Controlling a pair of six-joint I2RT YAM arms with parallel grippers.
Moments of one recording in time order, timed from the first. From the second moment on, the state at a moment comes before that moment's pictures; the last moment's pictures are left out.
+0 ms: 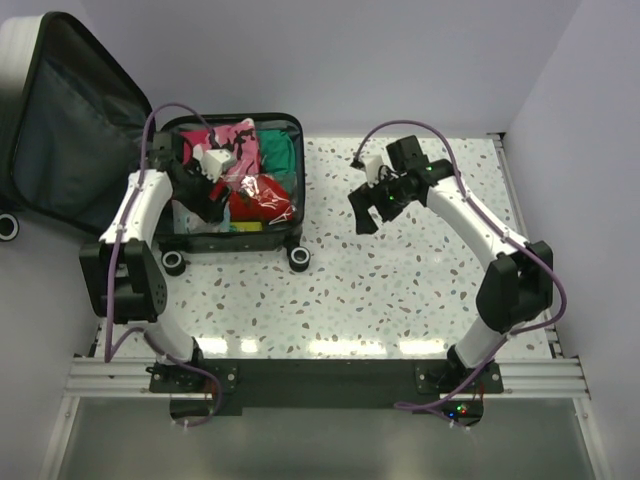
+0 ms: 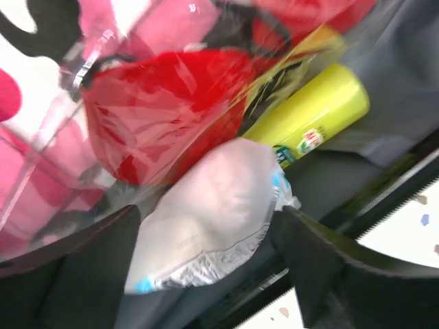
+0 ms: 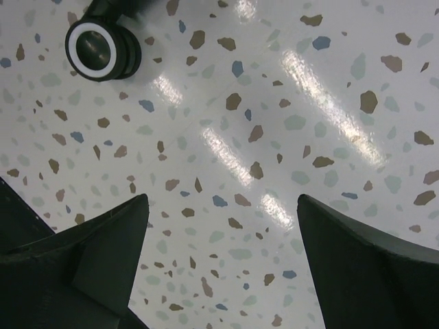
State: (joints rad) left arm 0.07 1.70 1.46 -0.89 0.35 0.69; right arm 0.39 1.67 1.49 -0.86 -0.36 -0.26
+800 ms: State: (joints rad) left arm 0.02 1.38 1.83 -0.49 -0.53 0.59; right arm 0.49 2.00 1.87 -0.39 -0.43 0.31
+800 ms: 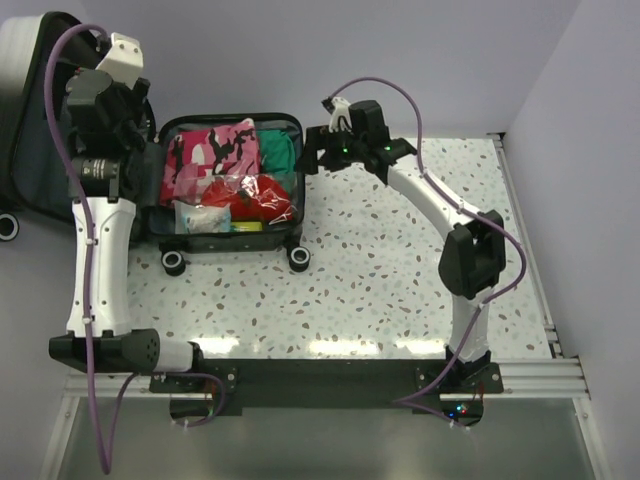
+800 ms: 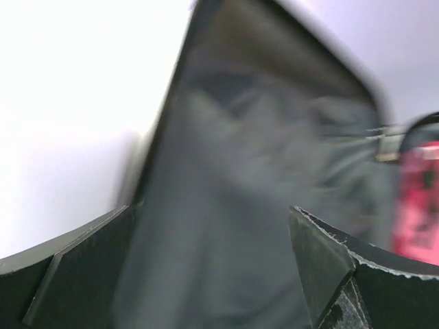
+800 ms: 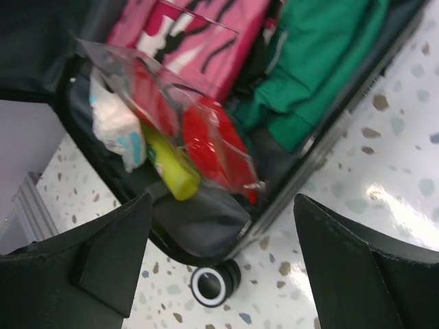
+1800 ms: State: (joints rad) left arm 0.14 1.50 1.71 -0.11 -0.74 1.18; right arm 0.51 2.01 1.88 -0.39 -0.46 0.28
